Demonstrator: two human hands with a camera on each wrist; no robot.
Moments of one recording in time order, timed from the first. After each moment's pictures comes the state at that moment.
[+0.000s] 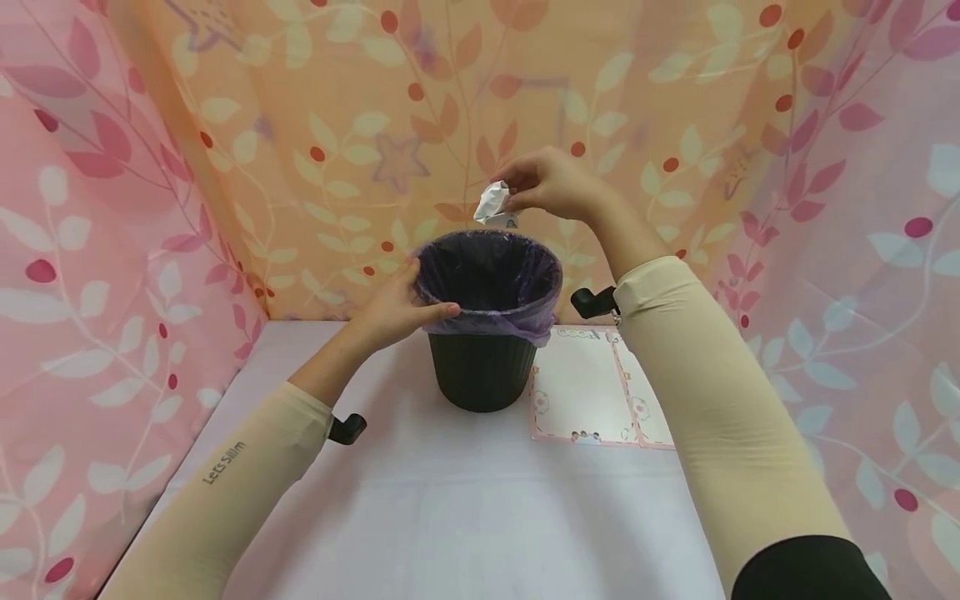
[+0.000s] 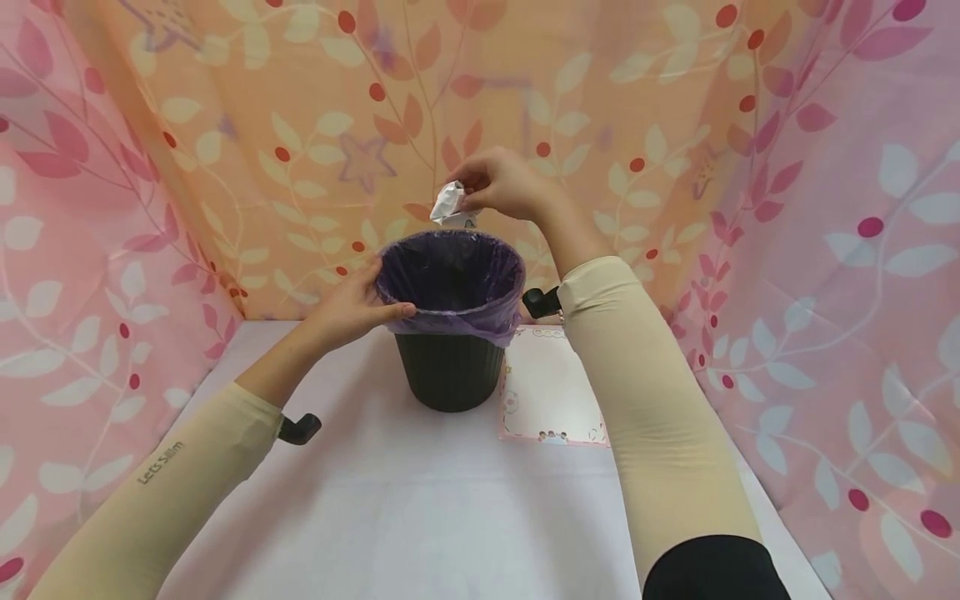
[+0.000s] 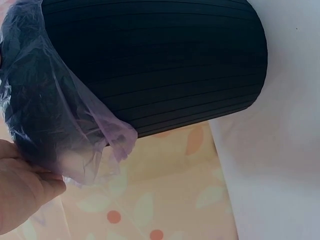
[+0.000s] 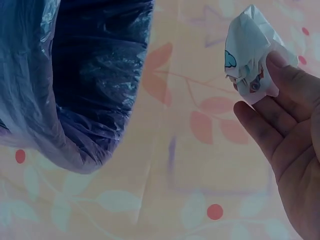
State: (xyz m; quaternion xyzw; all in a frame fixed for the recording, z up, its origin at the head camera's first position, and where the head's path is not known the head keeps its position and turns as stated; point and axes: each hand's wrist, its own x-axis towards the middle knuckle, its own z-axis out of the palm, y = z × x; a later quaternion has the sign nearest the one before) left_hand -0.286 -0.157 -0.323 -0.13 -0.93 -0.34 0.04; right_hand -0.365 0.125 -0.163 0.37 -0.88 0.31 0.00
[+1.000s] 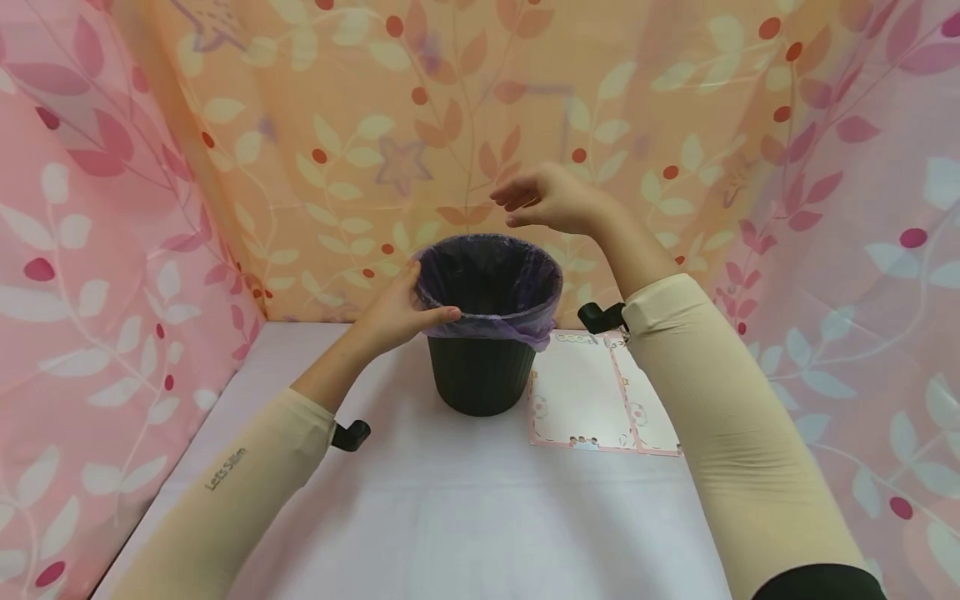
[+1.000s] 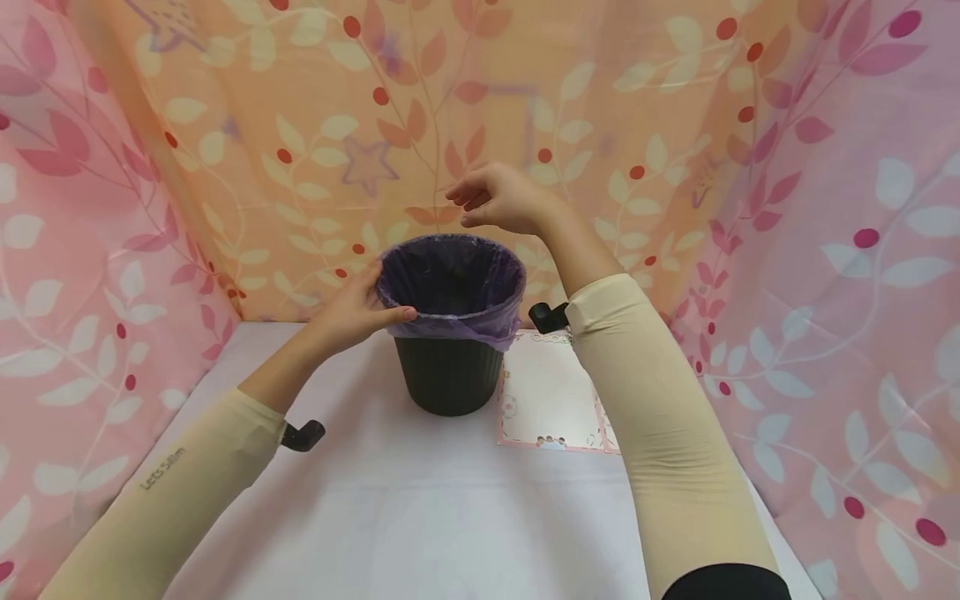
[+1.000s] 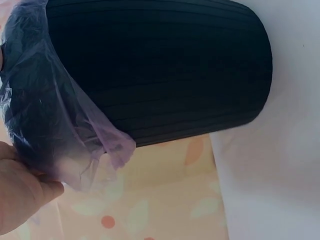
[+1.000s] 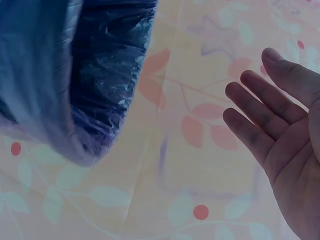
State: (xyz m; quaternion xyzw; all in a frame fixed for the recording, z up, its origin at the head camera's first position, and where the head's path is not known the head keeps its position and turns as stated) left_hand -0.285 -0.156 -0.328 -0.12 -0.92 -0.36 0.04; right_hand -0.353 0.125 -0.164 0.38 -0.89 0.26 -0.01
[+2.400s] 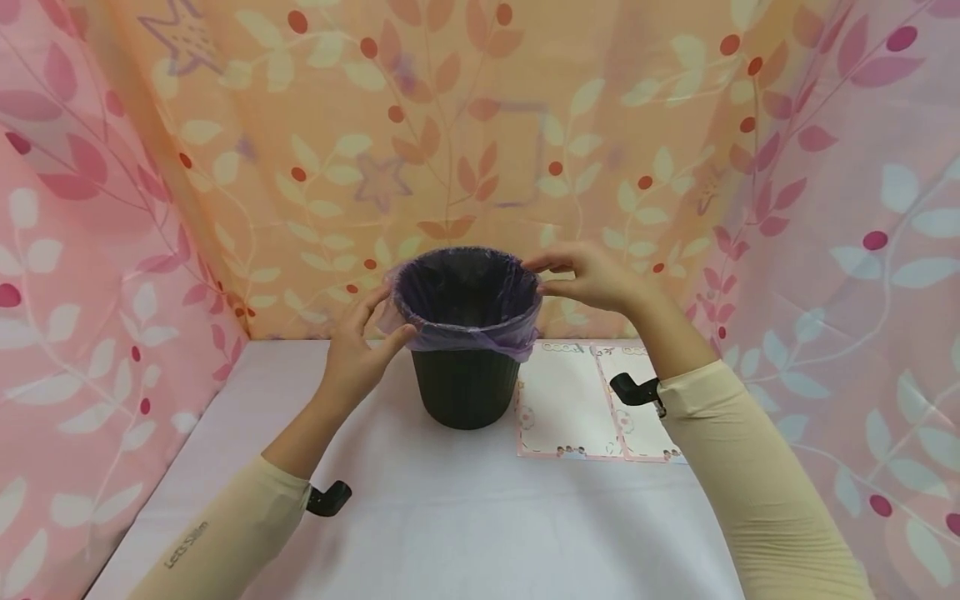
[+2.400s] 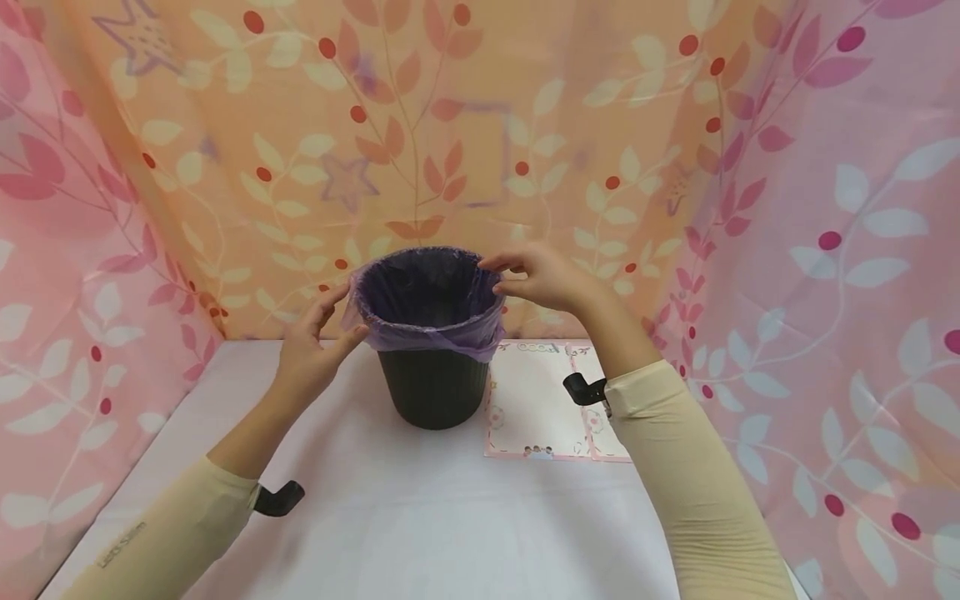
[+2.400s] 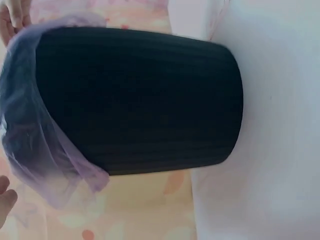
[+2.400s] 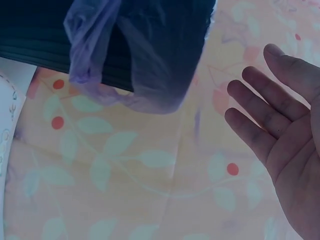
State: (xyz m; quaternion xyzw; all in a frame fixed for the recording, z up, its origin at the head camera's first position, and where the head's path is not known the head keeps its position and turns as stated) left_hand -0.248 -0.160 -0.367 -0.14 -0.82 -0.50 0.25; right_hand -0.315 0.202 -0.239 0.40 -0.86 0.31 0.04
